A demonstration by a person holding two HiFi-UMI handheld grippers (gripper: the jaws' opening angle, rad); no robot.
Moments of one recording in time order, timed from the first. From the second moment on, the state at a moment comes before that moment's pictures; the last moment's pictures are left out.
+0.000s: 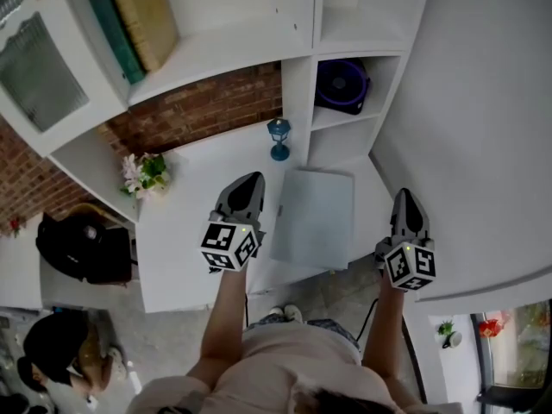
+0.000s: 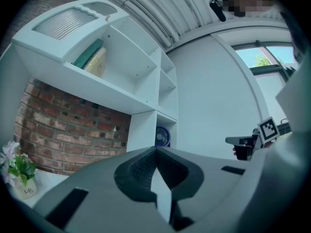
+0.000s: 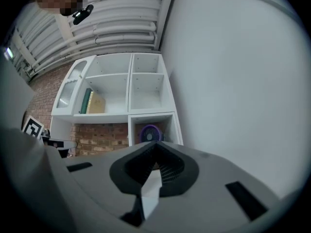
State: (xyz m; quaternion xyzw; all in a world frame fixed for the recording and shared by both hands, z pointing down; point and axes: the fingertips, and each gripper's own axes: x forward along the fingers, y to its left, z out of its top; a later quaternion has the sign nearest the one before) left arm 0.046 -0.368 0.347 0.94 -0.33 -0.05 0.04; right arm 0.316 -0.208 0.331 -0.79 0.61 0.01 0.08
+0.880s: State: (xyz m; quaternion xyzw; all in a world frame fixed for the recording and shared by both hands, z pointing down) left arm 0.041 -0.372 0.360 0.94 -0.32 -0.05 0.07; right arm 0.320 -0.201 0.335 -0.80 0.59 0.02 0.06
